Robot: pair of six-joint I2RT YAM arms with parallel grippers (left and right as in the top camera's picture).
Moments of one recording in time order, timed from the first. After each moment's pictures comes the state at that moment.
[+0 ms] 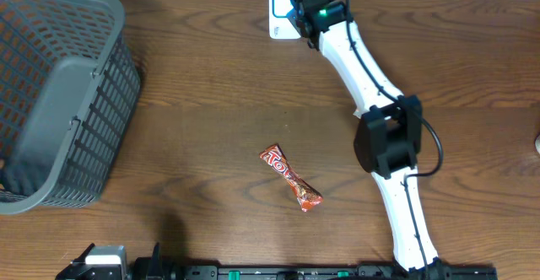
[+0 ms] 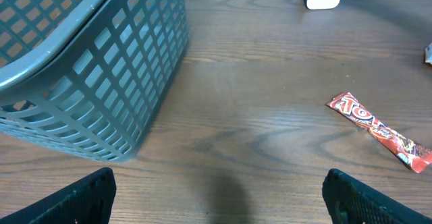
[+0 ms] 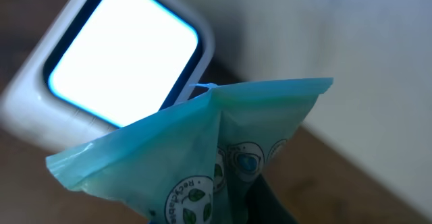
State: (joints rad) left arm 0.02 0.17 1.16 -1.50 -0.01 0.07; right arm 0.41 2.55 2.43 -0.63 0.40 -0.40
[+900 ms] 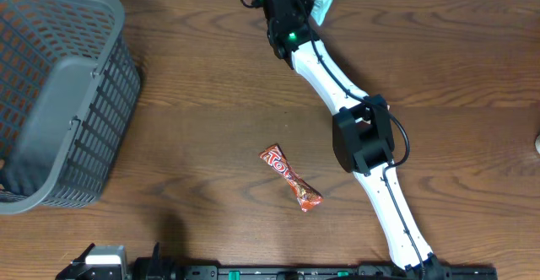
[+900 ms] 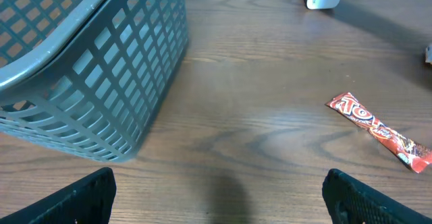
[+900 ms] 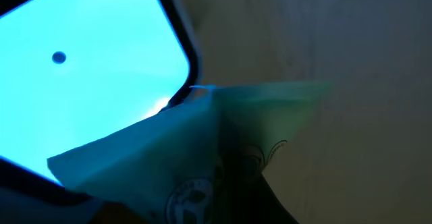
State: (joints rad) left arm 0.02 0.17 1.16 -1.50 -0.01 0.07; right arm 0.48 2.72 2.45 -0.30 0.79 -0.98
